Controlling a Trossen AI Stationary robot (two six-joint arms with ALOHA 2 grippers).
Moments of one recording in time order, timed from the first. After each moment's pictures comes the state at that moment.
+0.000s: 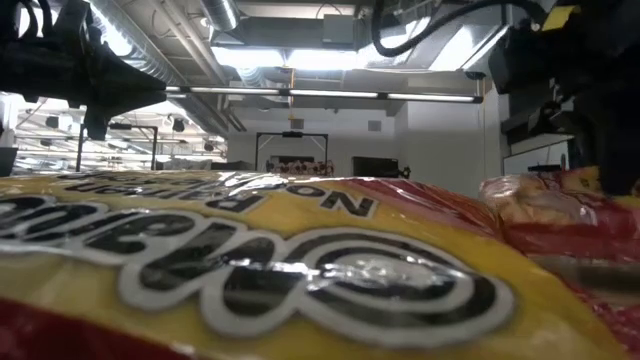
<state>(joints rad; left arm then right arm) -0.32 0.01 0.01 0.07 -0.77 -0.44 0.48 1.58 0.99 -0.80 -0.02 0.71</state>
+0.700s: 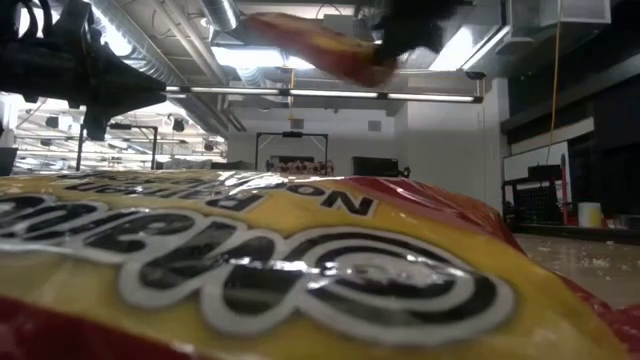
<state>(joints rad) -0.32 0.01 0.01 0.07 -0.78 -0.45 0.23 1.58 1.34 -0.68 0.33 0.41</state>
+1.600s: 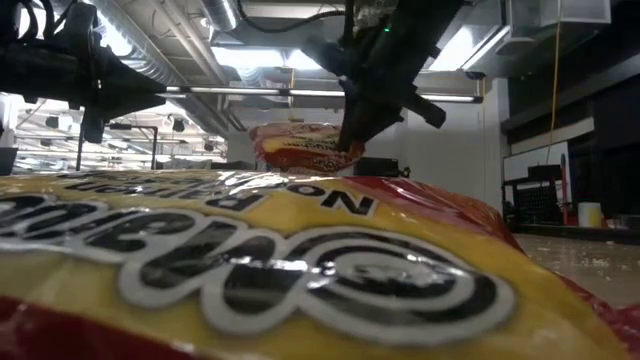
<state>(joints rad) -0.32 0.01 0.01 0.06 -0.83 -0.49 0.17 1.84 1.34 -0.56 0.51 1.08</state>
